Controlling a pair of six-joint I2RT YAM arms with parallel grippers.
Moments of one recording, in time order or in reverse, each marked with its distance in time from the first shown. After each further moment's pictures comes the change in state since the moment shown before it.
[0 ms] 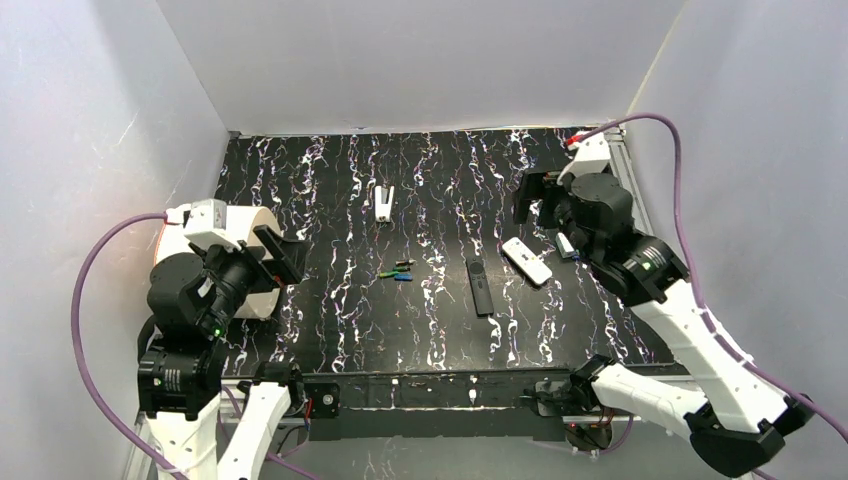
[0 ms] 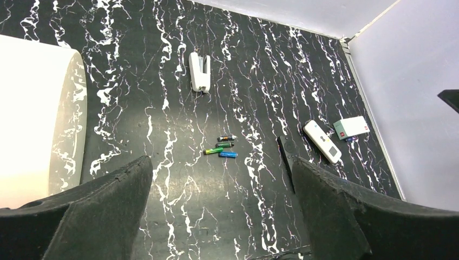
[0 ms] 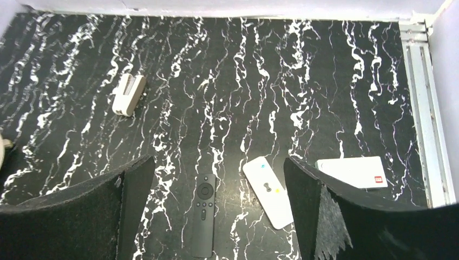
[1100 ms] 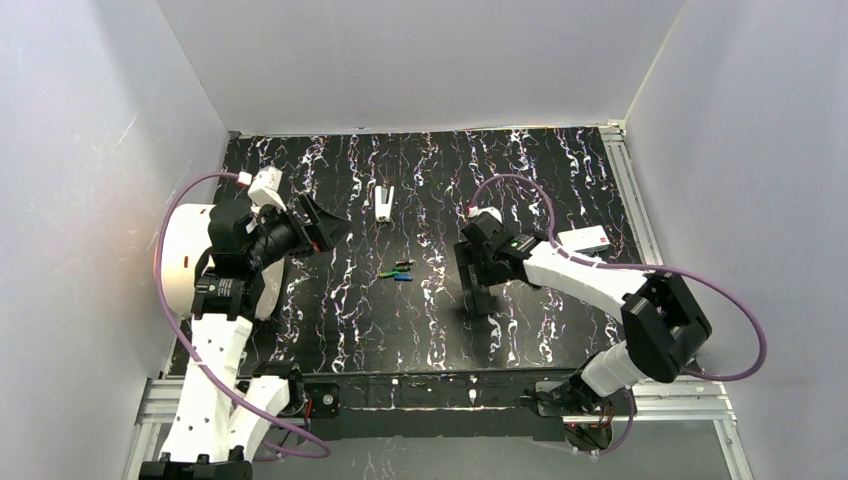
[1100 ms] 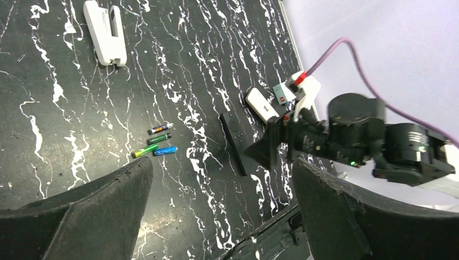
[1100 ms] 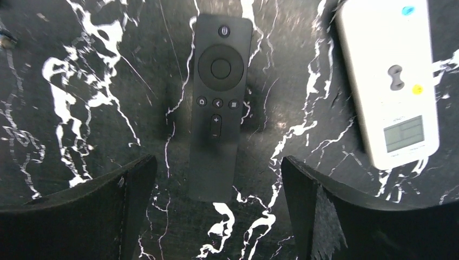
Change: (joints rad) left arm 0.001 0.249 -0.307 0.444 0.367 -0.148; right arm 0.104 0.535 -0.256 -0.007 -0.162 0.207
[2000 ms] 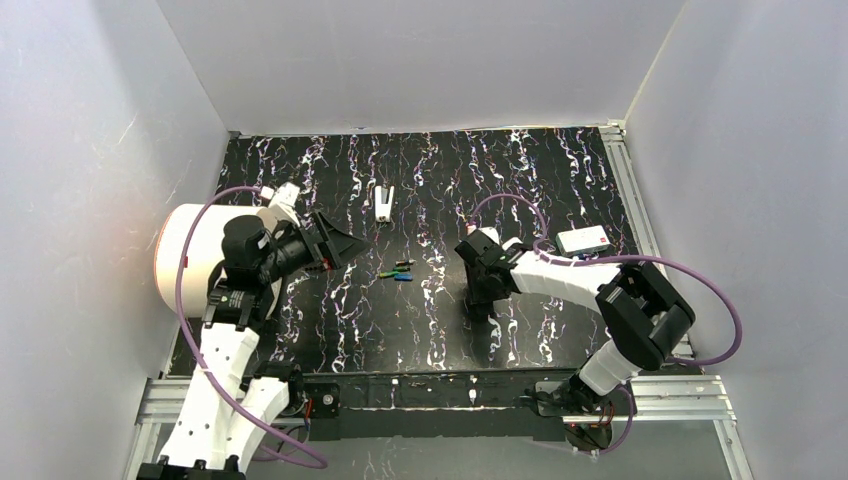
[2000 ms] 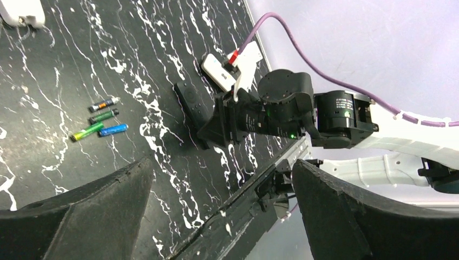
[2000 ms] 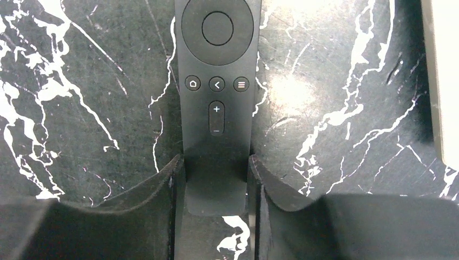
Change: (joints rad) left arm -0.056 -0.067 -0.147 0.131 0.151 -0.120; right arm 0.052 0.105 -0.111 0.090 -0.014 0.108
